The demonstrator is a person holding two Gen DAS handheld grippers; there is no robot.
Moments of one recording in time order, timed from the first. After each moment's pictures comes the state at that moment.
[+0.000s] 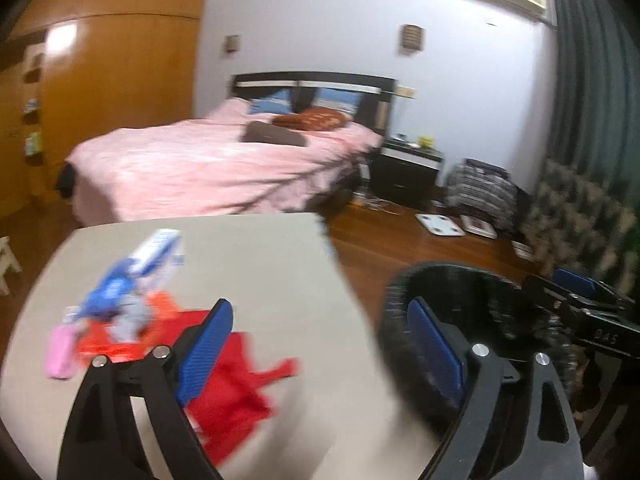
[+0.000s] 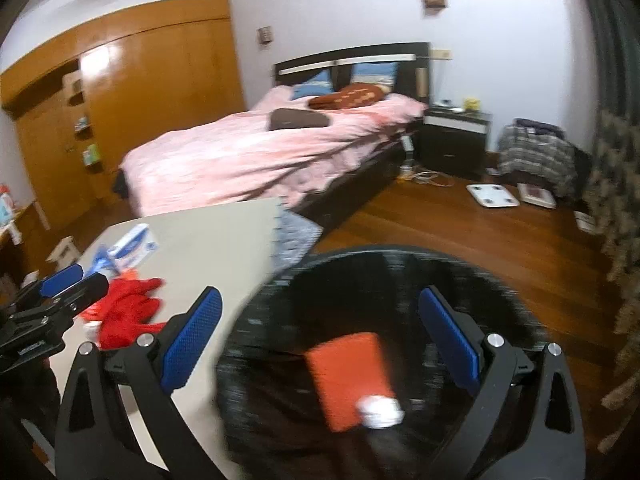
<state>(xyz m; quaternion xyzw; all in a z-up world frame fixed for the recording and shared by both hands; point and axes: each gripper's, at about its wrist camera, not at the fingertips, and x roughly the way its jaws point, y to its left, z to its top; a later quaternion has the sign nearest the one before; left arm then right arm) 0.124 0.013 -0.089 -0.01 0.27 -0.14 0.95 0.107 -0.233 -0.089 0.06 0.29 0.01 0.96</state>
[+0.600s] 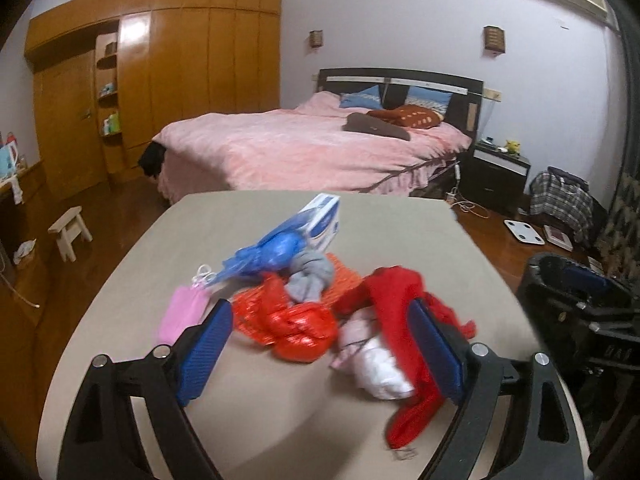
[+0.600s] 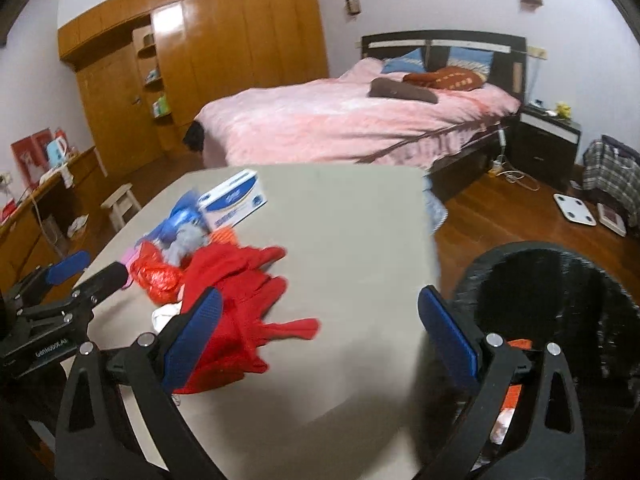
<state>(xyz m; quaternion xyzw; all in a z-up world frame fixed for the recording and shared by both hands) 0.119 0.137 -0.122 -0.01 0.29 0.00 0.96 0.162 -0.080 -0.125 0.01 0.33 0.15 0.93</state>
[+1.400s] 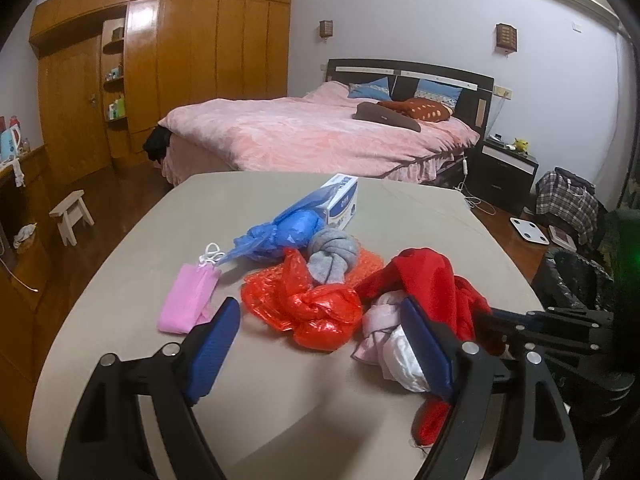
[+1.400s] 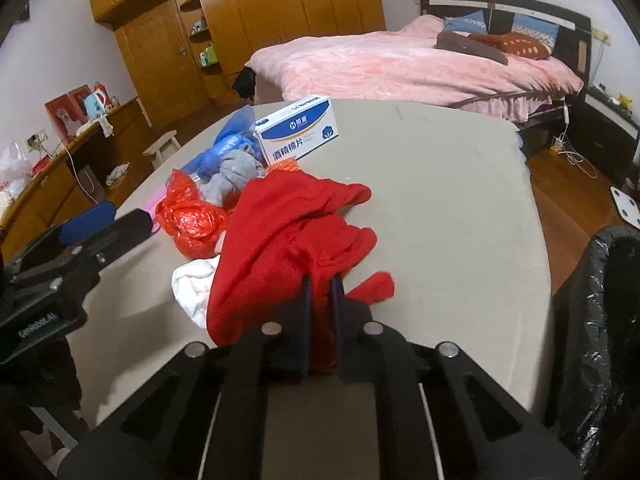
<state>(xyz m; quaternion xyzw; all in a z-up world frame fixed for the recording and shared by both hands) 0.119 0.146 -0.137 -0.02 0.30 0.00 0.95 0.184 -0.032 -0.172 0.00 0.40 0.24 0.88</state>
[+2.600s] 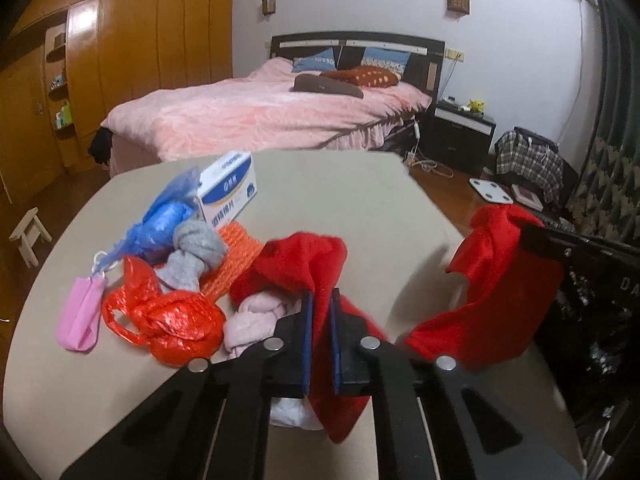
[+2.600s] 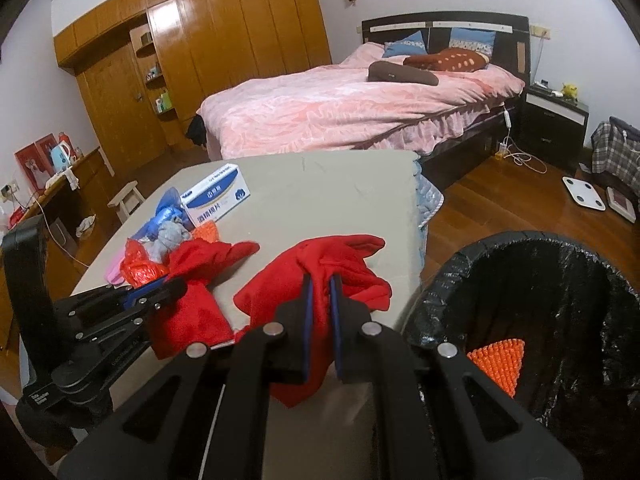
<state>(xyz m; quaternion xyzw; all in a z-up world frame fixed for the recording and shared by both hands) 0.154 0.064 -0.155 0.01 0.34 -0.08 0.94 0.173 -0.127 -0.127 0.04 0.35 0.16 0.92</state>
